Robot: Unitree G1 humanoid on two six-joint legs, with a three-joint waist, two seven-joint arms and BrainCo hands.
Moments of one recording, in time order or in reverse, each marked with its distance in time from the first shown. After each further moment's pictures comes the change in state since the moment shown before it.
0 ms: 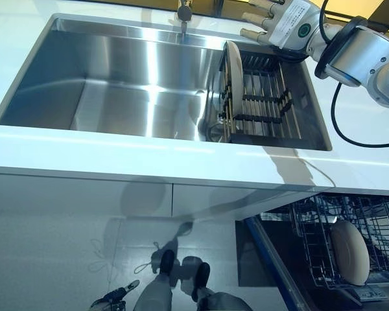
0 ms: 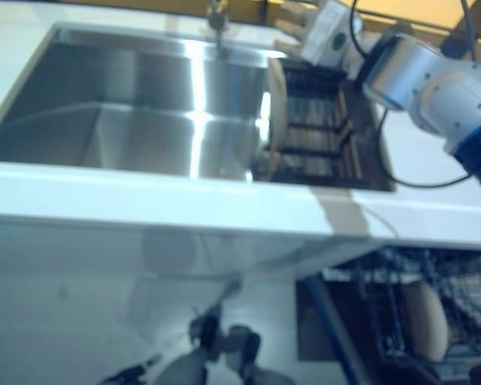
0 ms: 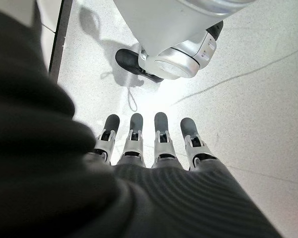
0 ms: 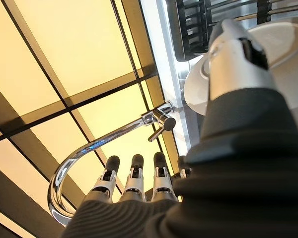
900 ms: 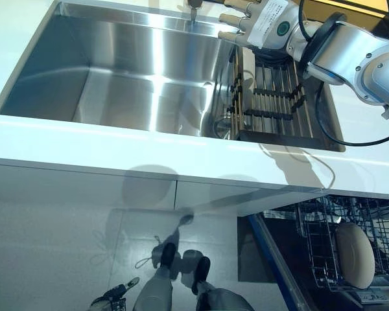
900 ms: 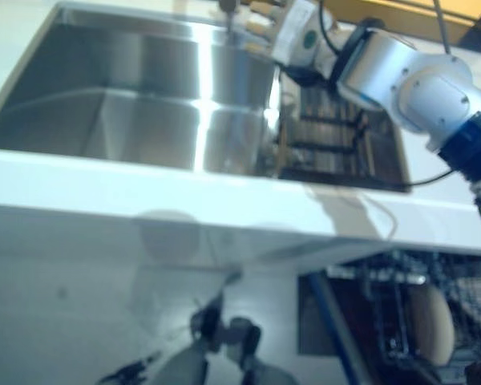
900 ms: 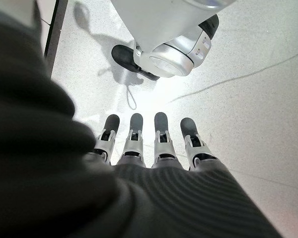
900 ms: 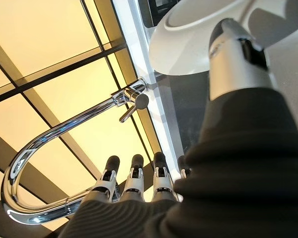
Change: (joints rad) left arm 0.000 0.001 0.000 -0.014 -0.021 -0.021 0.009; right arm -0.038 0.065 0.002 -0.074 0.064 0.001 0.090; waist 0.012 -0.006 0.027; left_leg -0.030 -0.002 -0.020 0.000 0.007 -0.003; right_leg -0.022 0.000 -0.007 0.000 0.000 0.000
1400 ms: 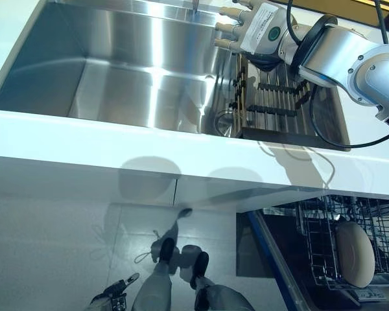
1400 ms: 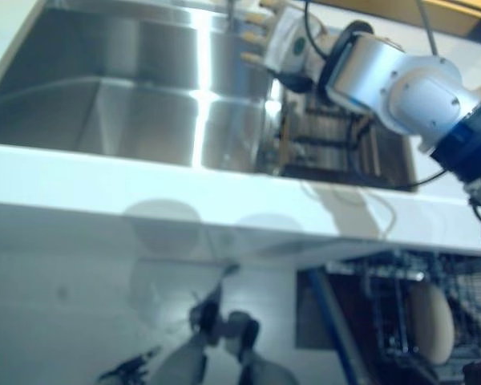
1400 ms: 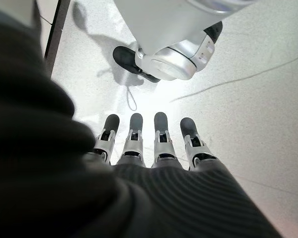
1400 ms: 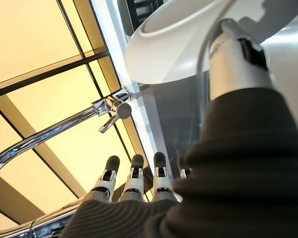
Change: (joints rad) left arm -0.006 0.003 0.000 -0.010 -0.021 -0.018 0.000; right arm -0.005 0.000 0.023 -0.034 -0.004 -0.002 0.089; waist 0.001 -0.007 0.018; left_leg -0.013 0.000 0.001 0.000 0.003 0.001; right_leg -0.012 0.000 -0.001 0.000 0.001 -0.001
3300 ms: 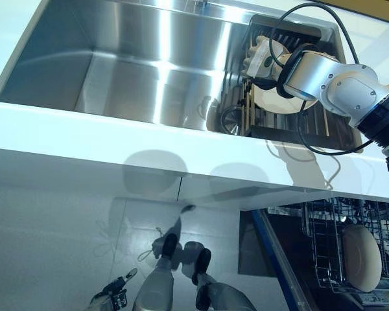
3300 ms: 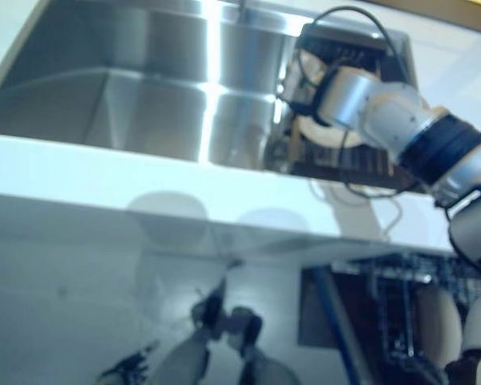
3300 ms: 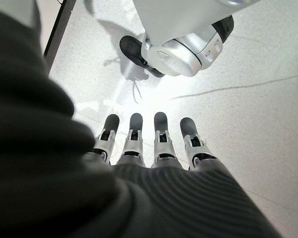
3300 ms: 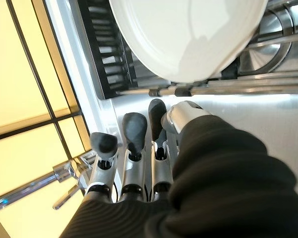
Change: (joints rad) left arm -0.002 -0.005 0.011 -0.008 -0.095 -0.019 0.023; right arm 0.067 0.107 0.017 0.200 -0.078 -0.017 0.172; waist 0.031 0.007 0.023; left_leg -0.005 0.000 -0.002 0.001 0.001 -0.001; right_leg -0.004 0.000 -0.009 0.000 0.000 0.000
